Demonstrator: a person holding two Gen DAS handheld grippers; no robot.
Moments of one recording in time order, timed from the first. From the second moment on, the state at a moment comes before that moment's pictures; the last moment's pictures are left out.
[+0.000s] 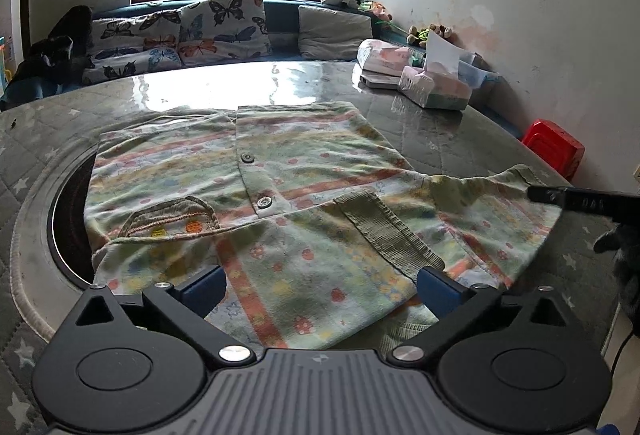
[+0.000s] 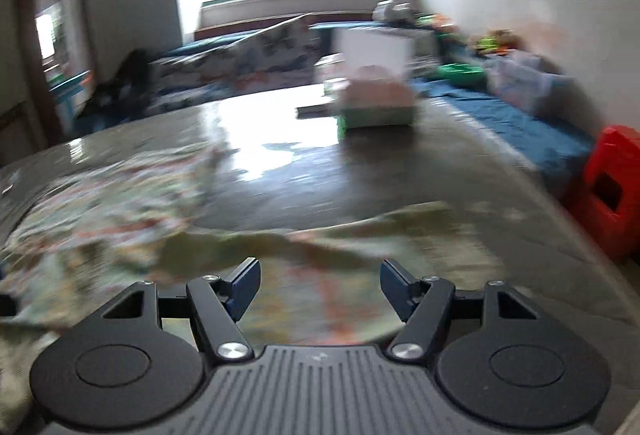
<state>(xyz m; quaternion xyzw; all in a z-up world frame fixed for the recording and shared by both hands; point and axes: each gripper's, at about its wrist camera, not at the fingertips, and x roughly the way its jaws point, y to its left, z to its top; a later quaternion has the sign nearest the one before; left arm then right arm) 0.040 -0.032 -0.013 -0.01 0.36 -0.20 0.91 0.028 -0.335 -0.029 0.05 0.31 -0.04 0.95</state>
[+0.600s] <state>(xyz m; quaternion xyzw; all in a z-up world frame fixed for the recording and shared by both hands) 0.042 -0.032 -0.013 0.00 0.37 -0.18 0.91 0.035 -0.406 -0.058 0.09 0.32 -0.15 0.93</state>
